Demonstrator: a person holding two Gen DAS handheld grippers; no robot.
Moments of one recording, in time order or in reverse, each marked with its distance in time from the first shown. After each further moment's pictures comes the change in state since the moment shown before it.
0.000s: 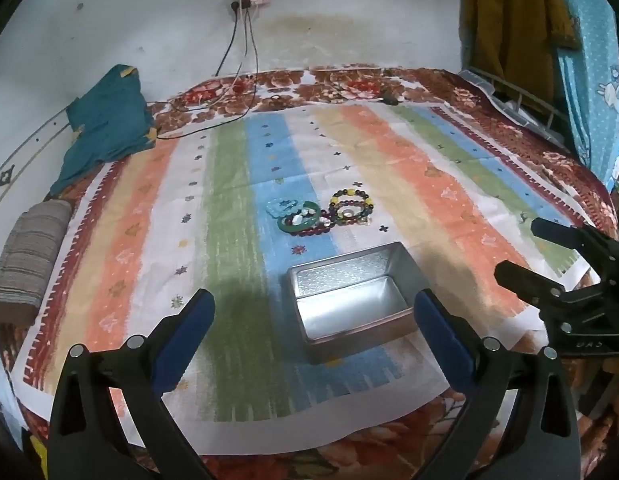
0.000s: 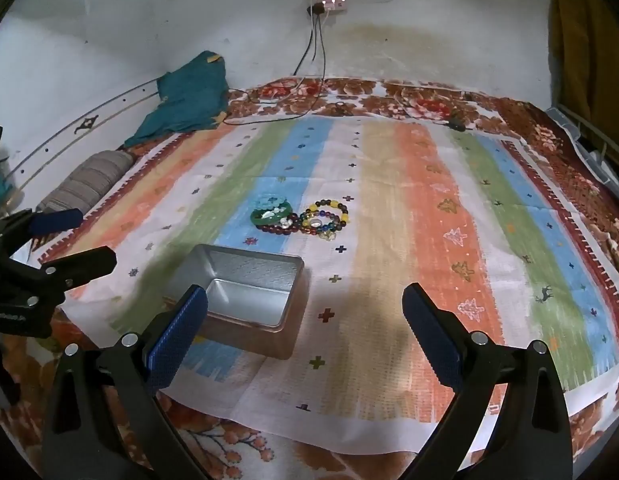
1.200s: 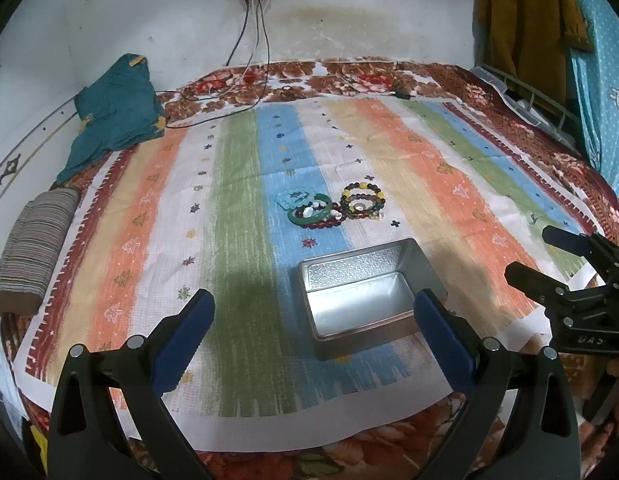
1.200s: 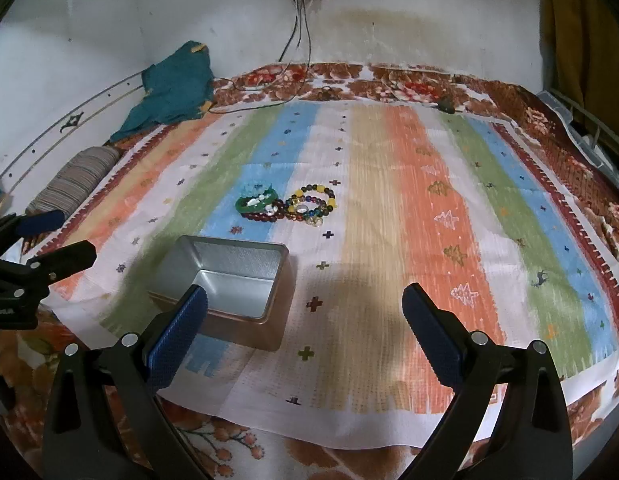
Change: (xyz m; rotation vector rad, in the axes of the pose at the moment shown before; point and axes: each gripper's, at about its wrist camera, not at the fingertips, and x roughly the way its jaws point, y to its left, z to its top) left arm 0.005 0.007 0.003 -0.024 0.032 0.020; right arm 0.009 -0.009 0.000 0.035 0.058 -0.031
